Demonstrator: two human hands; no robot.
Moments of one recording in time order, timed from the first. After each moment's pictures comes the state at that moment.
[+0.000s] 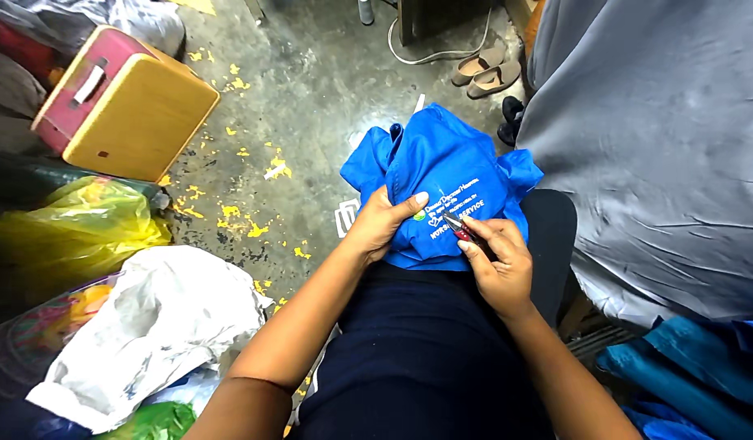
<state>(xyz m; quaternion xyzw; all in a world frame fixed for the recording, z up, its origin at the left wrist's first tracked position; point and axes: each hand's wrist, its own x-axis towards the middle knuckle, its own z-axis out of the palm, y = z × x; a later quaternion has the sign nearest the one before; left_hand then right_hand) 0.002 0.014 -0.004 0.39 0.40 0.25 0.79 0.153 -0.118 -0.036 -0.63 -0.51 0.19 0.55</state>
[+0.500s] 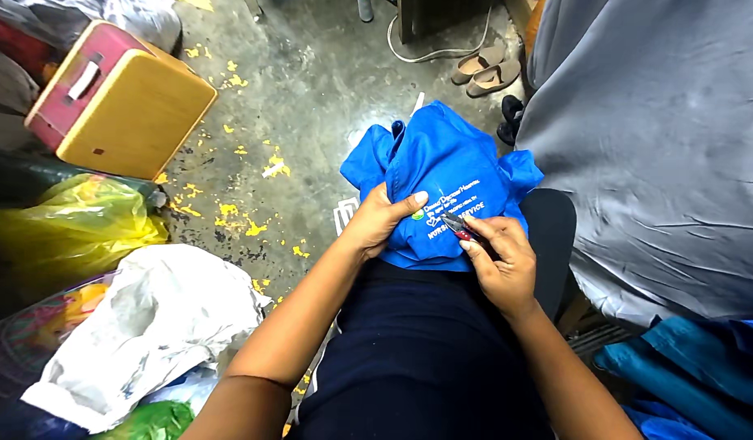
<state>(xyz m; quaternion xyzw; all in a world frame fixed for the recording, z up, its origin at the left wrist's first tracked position) 0.001 0.019 -0.006 0.40 0.39 0.24 0.79 0.159 -0.118 -0.036 -0.63 -0.53 0.17 0.54</state>
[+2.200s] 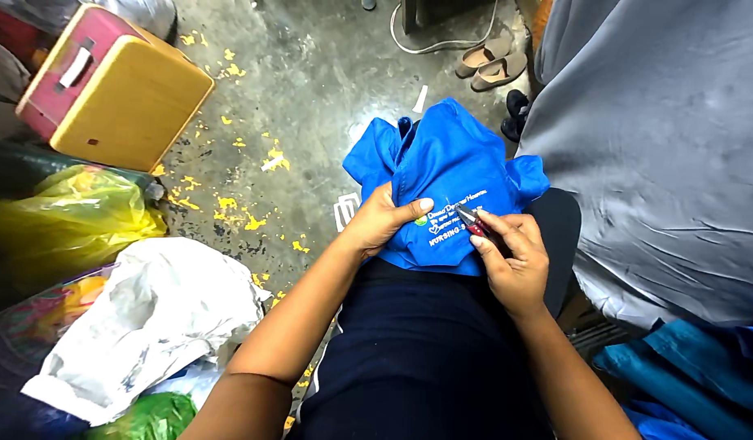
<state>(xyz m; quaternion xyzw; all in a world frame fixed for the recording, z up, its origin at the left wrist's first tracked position) -0.004 0.025 -0.012 0.45 0.34 0.23 0.79 0.161 -0.115 -0.033 -0.65 -0.50 0.19 0.55</state>
